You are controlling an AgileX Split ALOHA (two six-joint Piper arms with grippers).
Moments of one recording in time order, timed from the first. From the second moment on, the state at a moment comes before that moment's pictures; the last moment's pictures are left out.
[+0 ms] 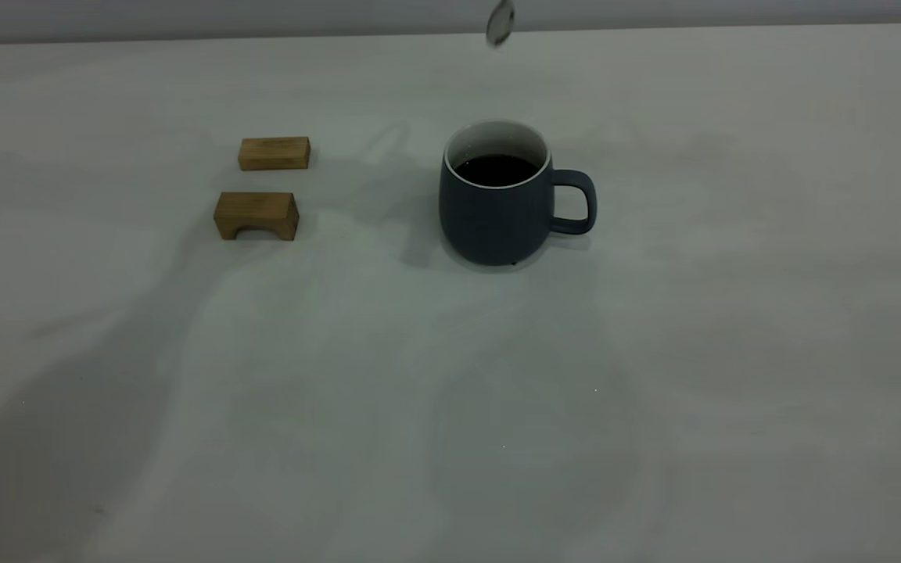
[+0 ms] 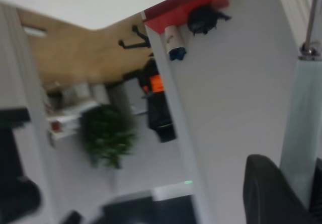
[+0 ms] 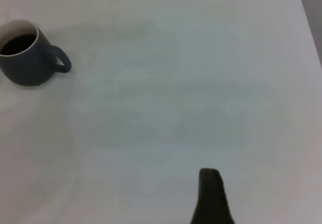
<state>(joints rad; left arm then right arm) -0.31 2.44 -2.03 -1.19 1.17 -1.04 0.03 0.02 -0.47 -0.02 1.13 0.01</state>
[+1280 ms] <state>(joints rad) -0.31 2.65 -2.03 -1.26 1.17 -0.86 0.03 0.02 -0.47 -0.02 1.13 0.01</state>
